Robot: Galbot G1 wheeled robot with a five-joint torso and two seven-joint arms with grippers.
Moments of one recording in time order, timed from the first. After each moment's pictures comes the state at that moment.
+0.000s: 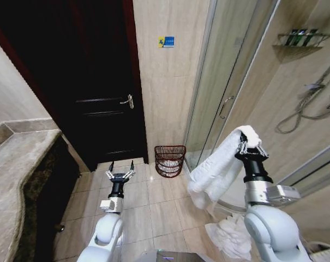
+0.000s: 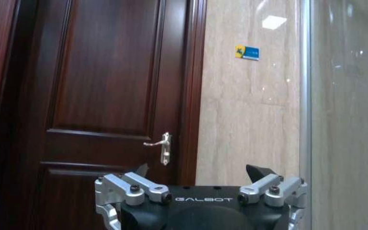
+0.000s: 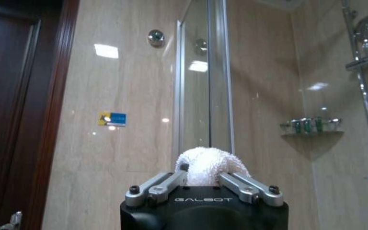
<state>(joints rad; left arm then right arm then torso) 1.51 -1.37 -0.46 -1.93 -0.17 -0.37 -0.15 -1.42 1.19 0.59 2.46 0.30 -0.14 0.32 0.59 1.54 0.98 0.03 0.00</state>
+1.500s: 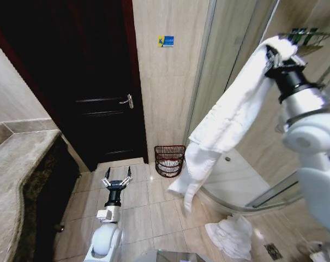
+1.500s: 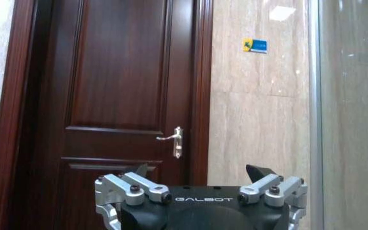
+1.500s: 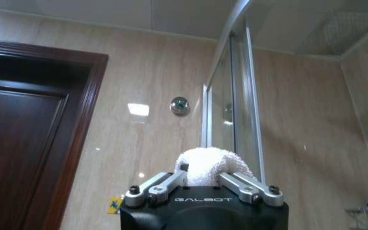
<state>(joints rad) 1.61 -1.45 -0.53 -1.95 -0.12 -0.41 -0.10 -0.48 0.72 0.51 2.13 0.92 -0.35 0.32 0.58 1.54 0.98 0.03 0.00</state>
